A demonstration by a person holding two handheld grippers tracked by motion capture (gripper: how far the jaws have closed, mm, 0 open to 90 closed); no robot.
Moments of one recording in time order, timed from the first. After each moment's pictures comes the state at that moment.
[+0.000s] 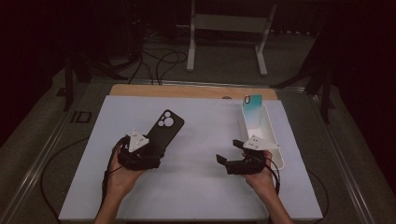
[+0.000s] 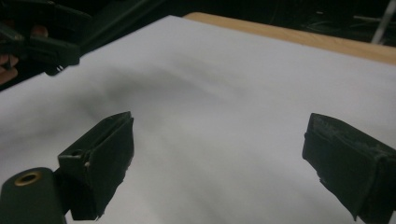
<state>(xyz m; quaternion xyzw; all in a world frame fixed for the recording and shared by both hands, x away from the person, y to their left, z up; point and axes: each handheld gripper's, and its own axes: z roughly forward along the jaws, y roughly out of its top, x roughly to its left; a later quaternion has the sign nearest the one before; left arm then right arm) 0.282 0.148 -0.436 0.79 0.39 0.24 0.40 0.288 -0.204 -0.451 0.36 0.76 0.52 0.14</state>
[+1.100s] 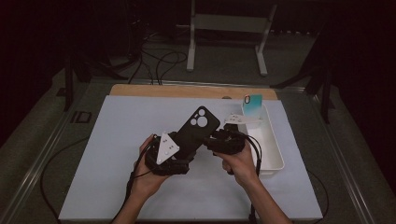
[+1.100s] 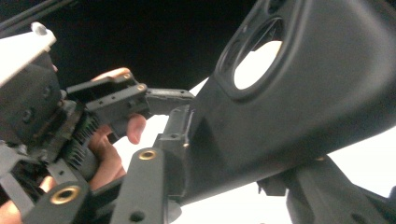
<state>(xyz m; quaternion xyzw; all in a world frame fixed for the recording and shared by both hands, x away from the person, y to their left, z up) 0.261 0.082 -0.412 0.79 0.29 0.27 0.46 0.316 -0.142 -0.394 0.34 0.73 0.59 -0.01</state>
